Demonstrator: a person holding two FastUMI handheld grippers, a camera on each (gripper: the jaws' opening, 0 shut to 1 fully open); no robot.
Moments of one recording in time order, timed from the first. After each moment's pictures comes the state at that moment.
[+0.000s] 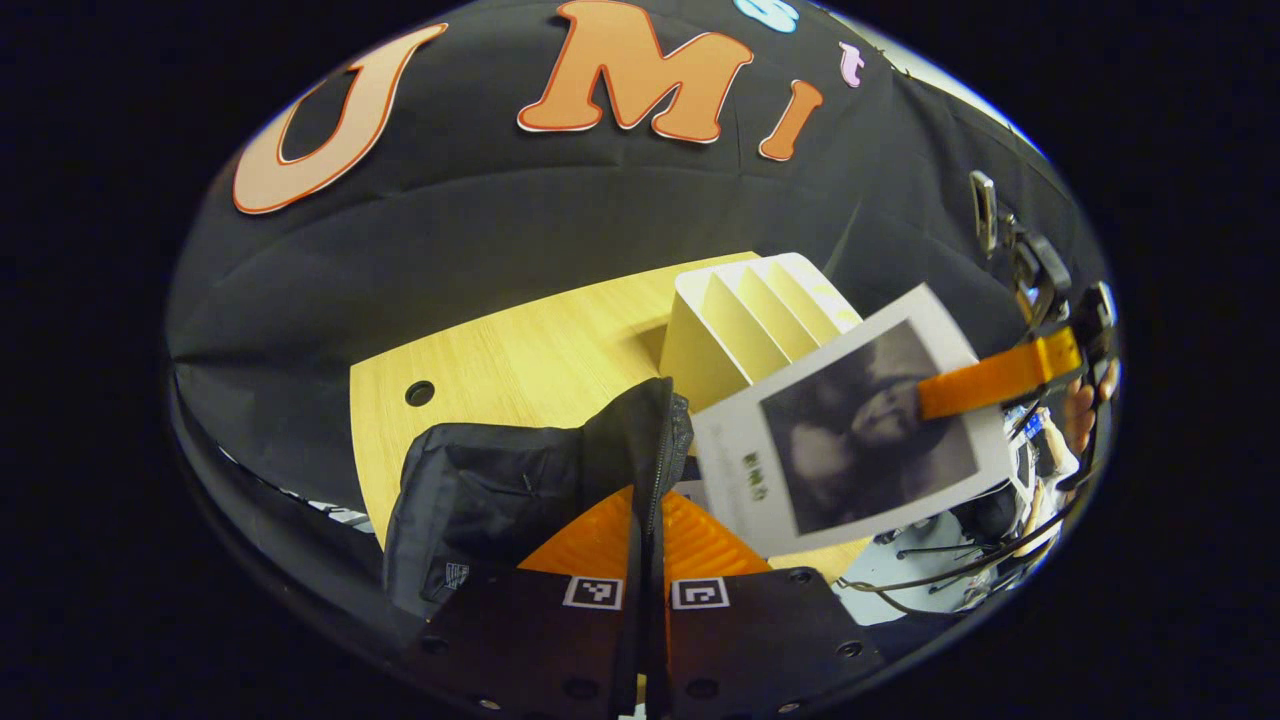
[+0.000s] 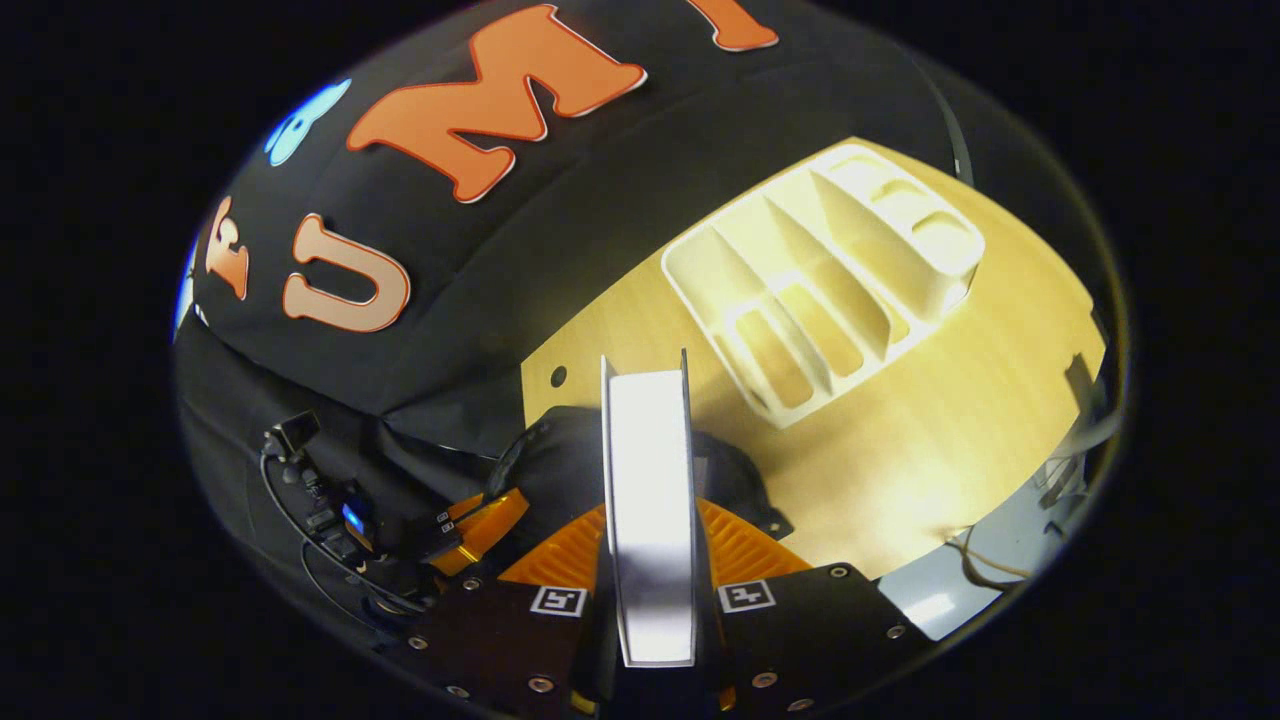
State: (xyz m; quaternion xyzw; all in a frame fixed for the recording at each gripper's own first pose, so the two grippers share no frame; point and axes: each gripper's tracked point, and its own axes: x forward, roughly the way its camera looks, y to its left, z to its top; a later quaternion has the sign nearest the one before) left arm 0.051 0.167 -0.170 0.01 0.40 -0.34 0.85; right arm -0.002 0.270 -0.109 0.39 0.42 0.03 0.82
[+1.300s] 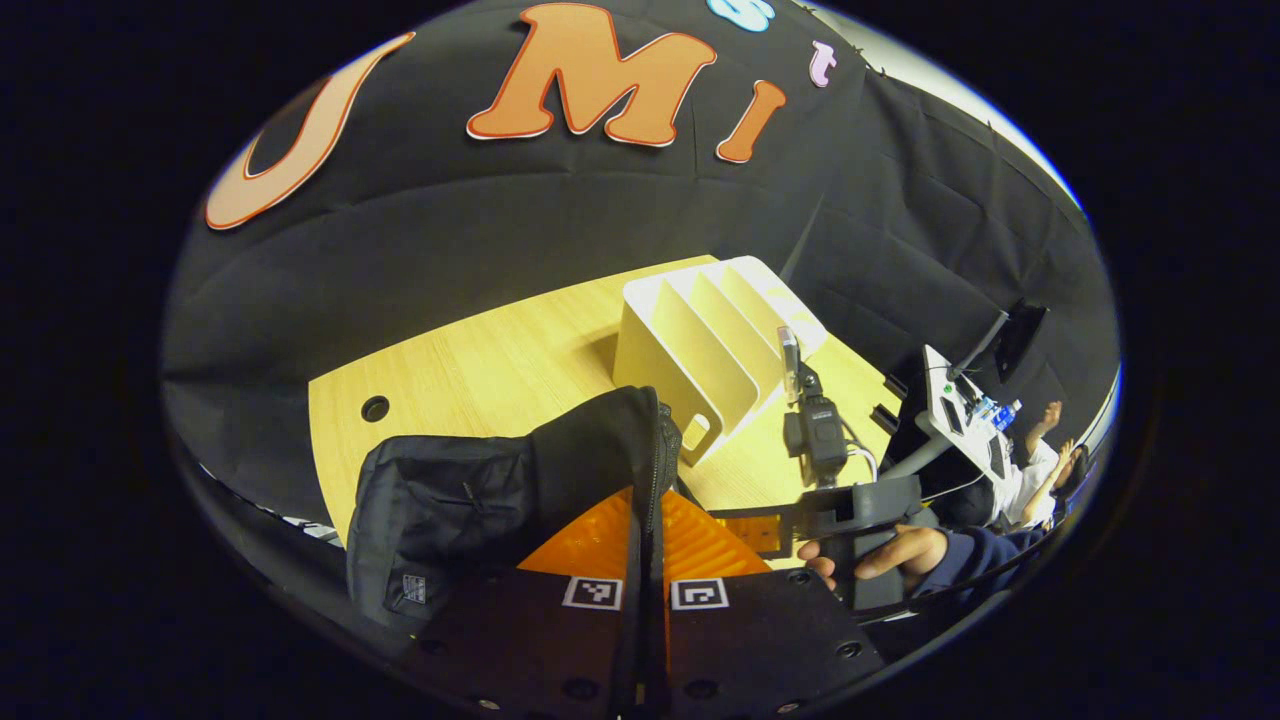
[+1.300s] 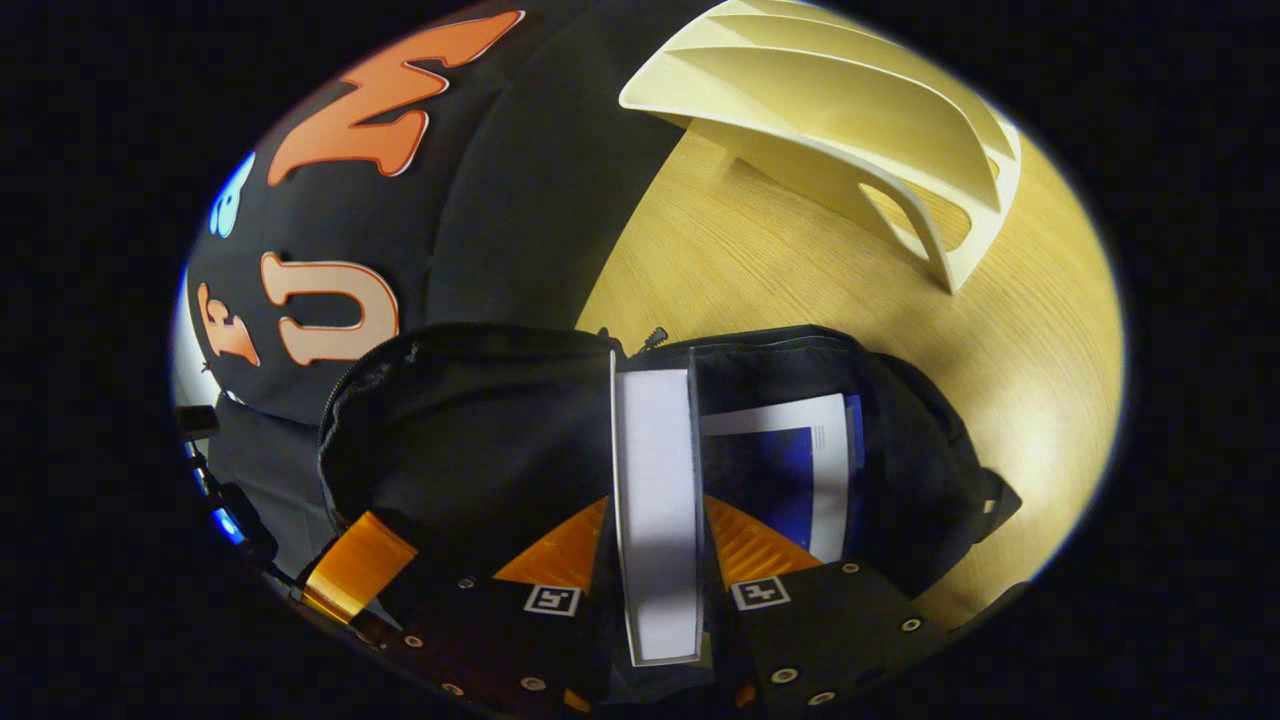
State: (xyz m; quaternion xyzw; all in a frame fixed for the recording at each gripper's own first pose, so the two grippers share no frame) left arm 0.043 0.135 -0.168 0.00 0.39 -0.38 0.84; right arm 0.058 0.382 -0.244 0.48 0.40 0.09 0.77
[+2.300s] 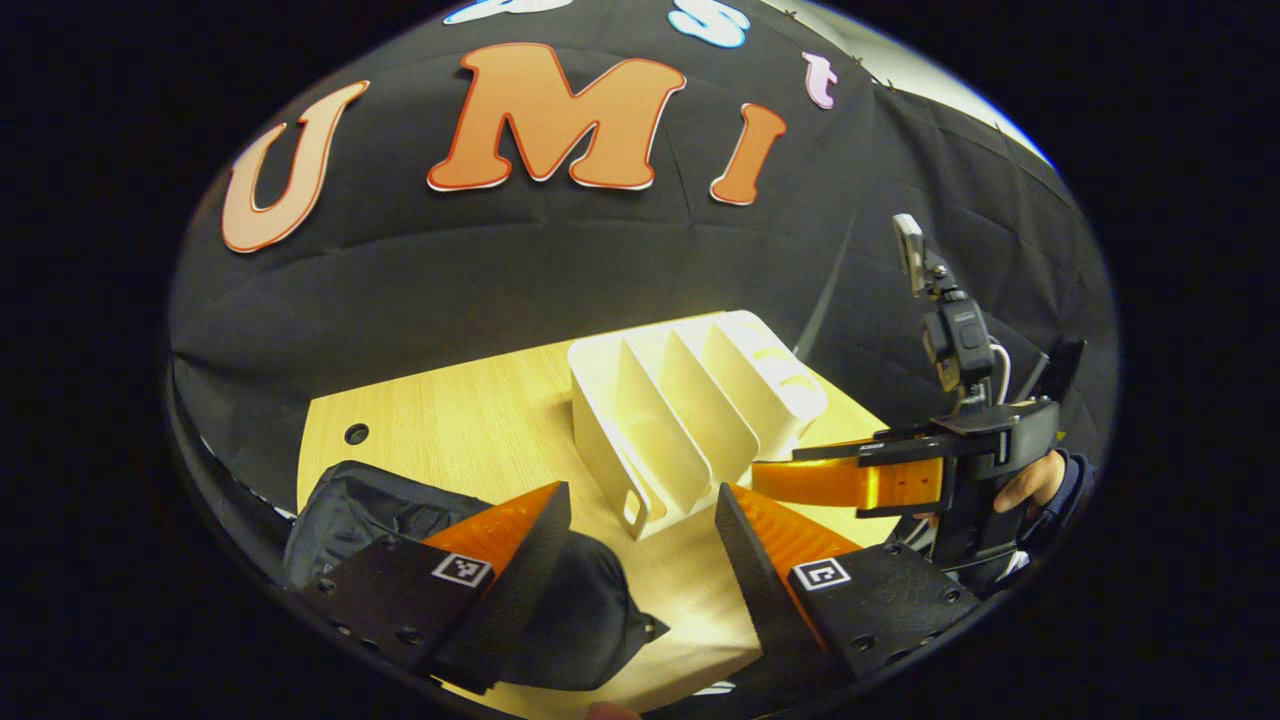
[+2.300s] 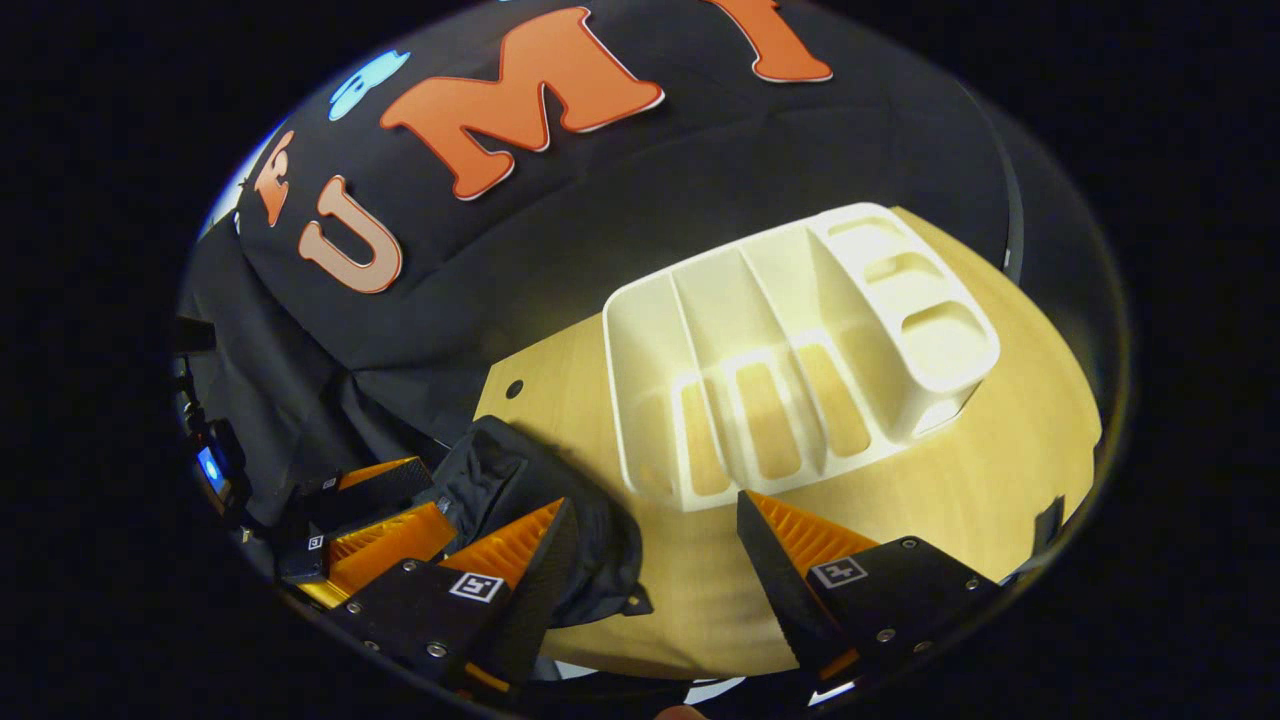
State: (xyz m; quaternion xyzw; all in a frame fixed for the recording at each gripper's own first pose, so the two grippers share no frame) left arm 0.027 -0.012 -0.122 -0.04 0.30 -0.28 0.91; right arm 0.031 0.105 -0.148 0.21 0.33 0.06 0.92
